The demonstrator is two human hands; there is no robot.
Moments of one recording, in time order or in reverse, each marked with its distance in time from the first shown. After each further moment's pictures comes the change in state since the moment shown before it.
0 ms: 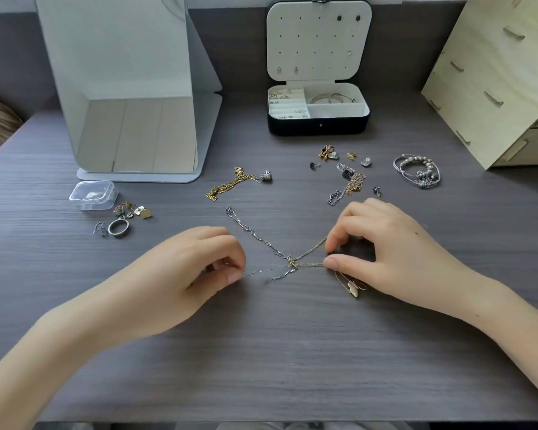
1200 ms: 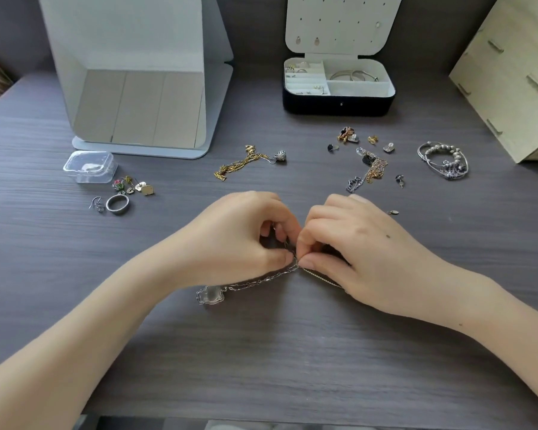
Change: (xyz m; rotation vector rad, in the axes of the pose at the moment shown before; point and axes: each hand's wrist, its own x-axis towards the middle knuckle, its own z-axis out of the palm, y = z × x) left_hand 0.048 0.022 0.008 -0.194 -0.051 -0.114; right_hand 0.023 -0.030 0.021 -0.085 -0.048 -0.261
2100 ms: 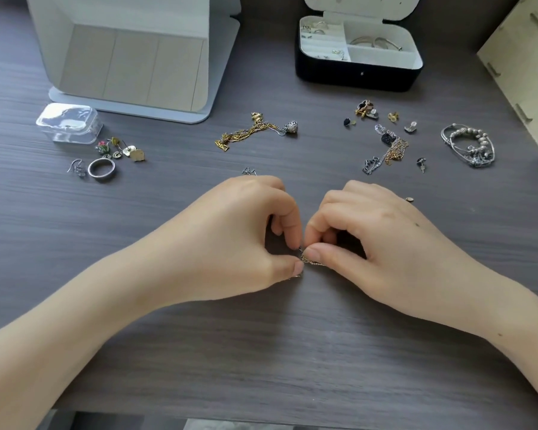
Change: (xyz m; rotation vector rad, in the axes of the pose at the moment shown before) left_hand -0.015 -0.001 0.008 0.040 0.063 -0.043; right_hand -0.003 -0.003 0.002 0.090 -0.051 0.091
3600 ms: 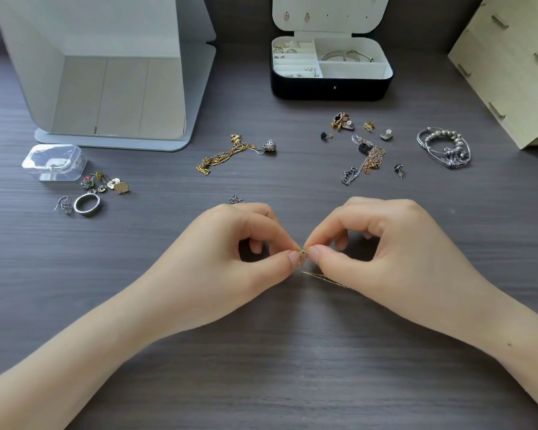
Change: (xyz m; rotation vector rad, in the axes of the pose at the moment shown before) left_hand -0.001 0.000 0.007 -0.295 0.041 0.050; right_hand -0.011 -0.009 -0.010 0.289 0.177 0.266
